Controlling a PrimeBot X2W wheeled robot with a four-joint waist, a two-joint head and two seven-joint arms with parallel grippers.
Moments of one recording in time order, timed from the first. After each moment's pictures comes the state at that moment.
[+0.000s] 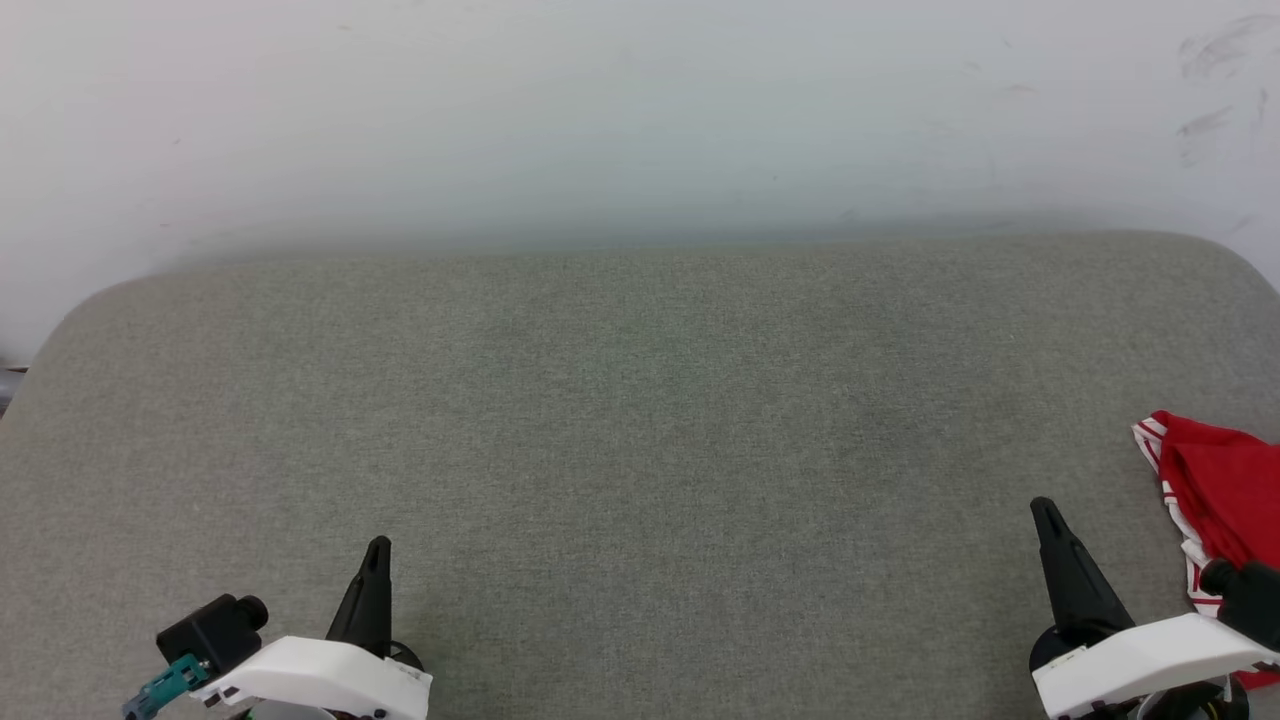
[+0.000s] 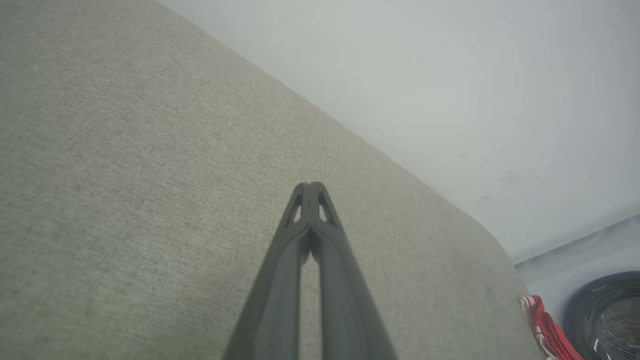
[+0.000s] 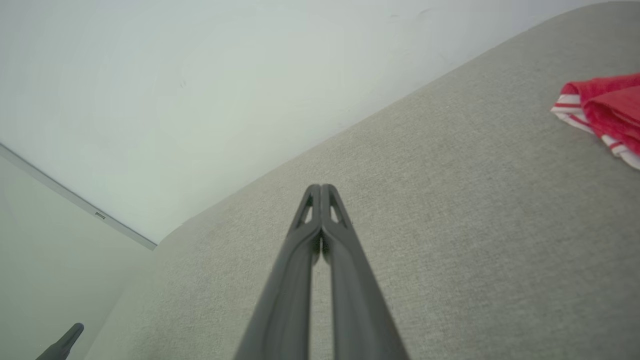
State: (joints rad) left arm 0.00 0.12 -0.07 0.22 -0.78 -0.04 -0.12; right arm 0.04 -0.05 -0.06 0.06 0.66 0.13 0.03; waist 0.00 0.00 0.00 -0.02
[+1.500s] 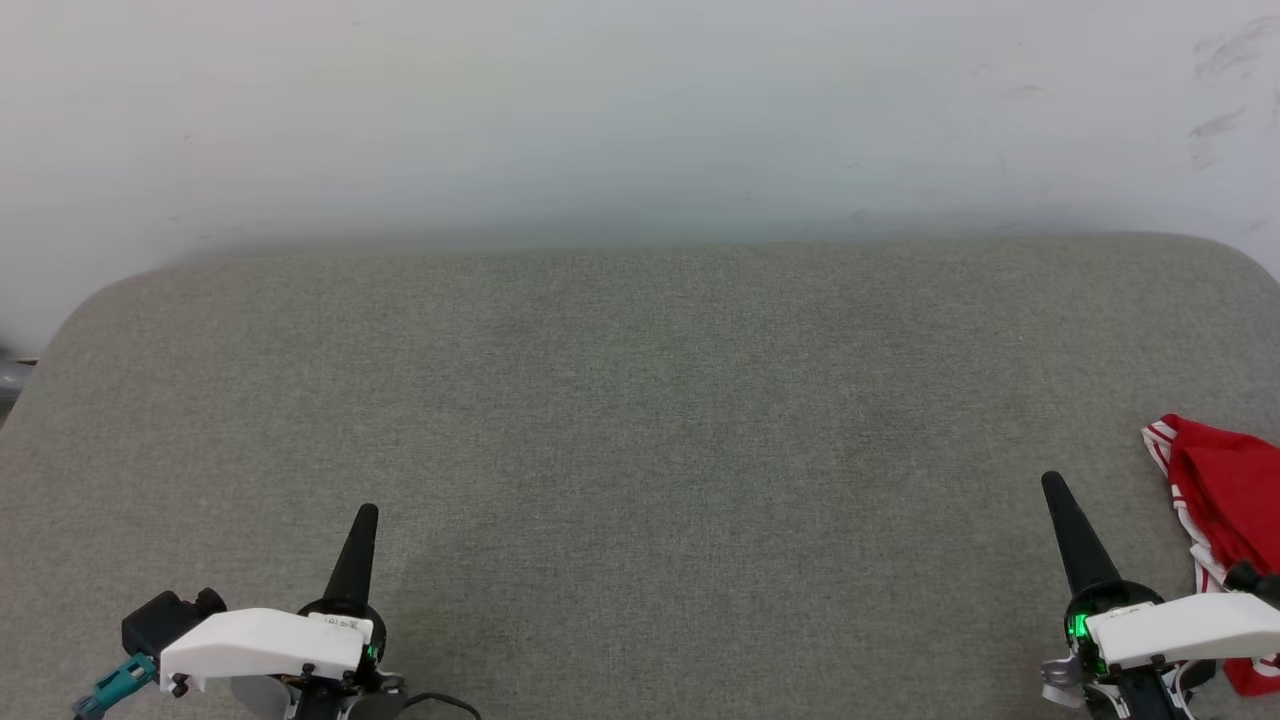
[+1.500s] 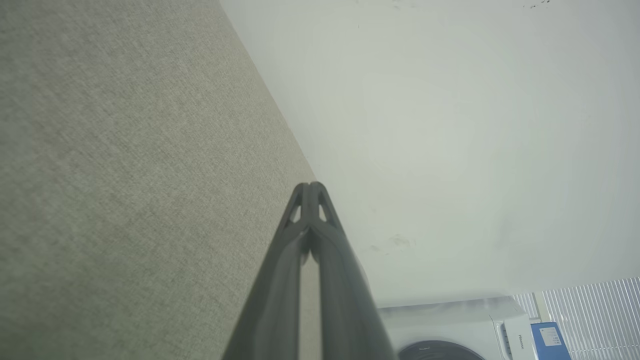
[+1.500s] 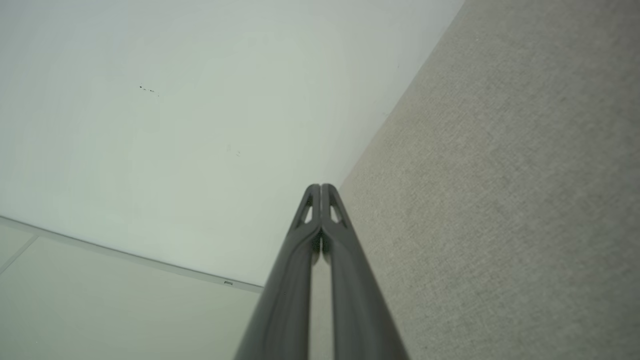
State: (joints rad) left arm -0.06 0.08 0.04 0.23 -1.25 -0.09 0.01; right arm -0.04 -0.06 -0.08 0.16 1.21 0.13 0.07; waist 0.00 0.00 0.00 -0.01
